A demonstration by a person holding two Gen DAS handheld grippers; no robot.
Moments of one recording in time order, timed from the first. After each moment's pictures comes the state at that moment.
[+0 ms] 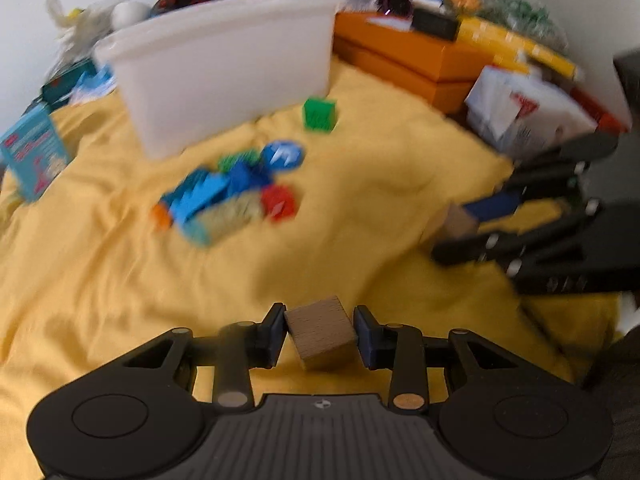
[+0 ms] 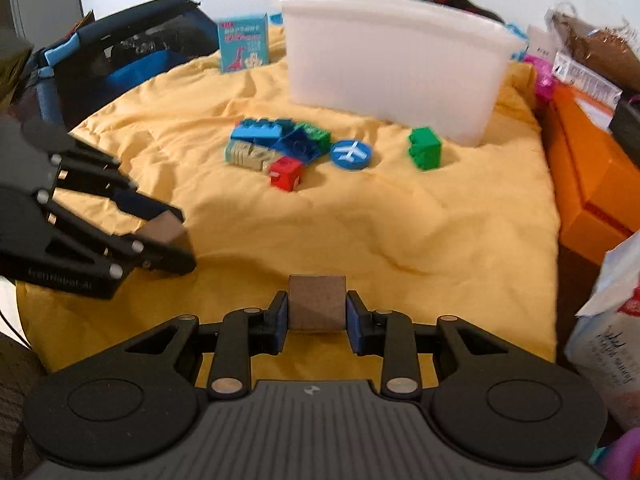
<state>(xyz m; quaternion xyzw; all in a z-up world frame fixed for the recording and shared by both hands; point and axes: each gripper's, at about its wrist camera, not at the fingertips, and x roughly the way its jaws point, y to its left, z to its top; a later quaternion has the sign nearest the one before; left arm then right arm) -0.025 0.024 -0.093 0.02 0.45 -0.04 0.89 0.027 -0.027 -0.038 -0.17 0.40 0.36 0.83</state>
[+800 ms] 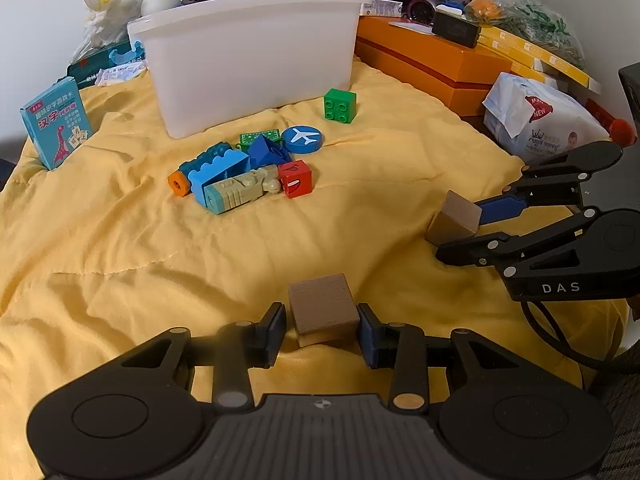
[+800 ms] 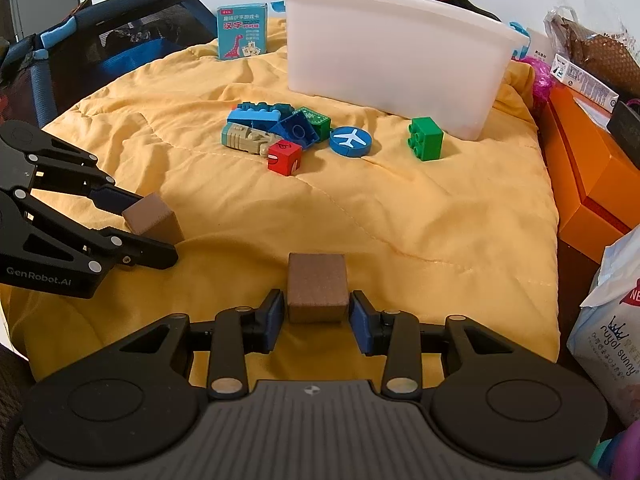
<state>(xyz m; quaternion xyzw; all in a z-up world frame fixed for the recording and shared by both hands) -0.039 0.026 -0.103 -0.01 0.43 -0.02 0.90 0.018 -0.025 -0.047 -0.19 0.38 0.35 0.84</state>
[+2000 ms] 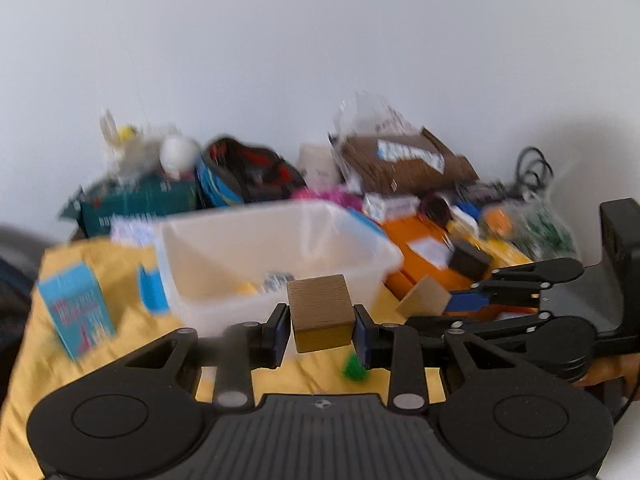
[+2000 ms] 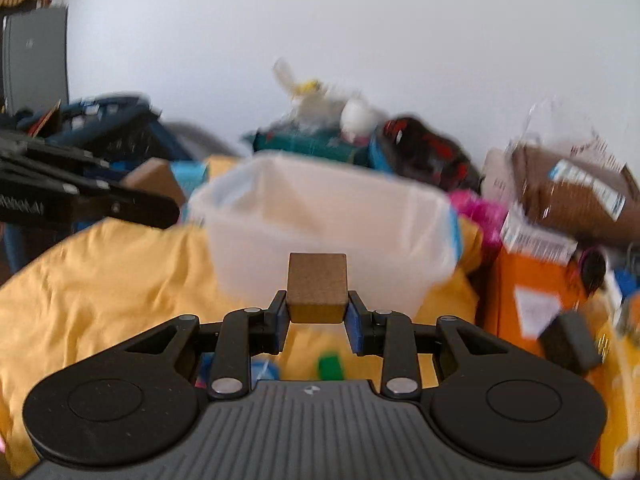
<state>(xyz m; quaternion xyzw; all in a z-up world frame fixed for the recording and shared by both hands) 0.053 0.079 0.057 -0.06 0.26 -0.02 0.96 0.127 -0.007 0.087 -0.14 0.25 0.34 0.89</state>
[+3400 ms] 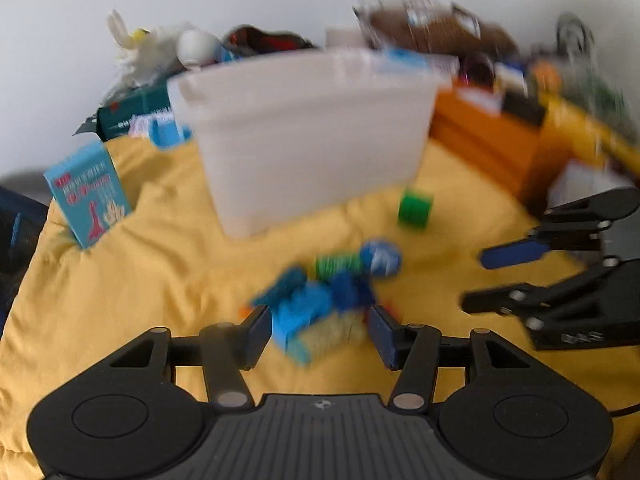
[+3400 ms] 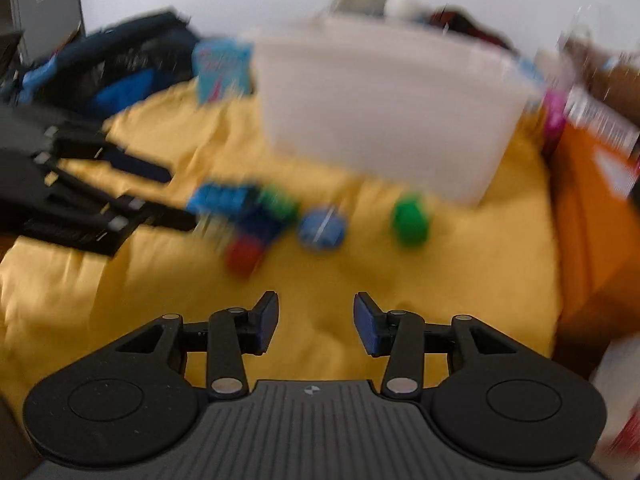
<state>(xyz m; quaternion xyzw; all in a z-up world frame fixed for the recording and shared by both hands) 0.036 0.073 -0.066 0.01 0.39 0.03 0.92 0.081 0.002 -0.026 -0.17 0.38 0.37 0.83</state>
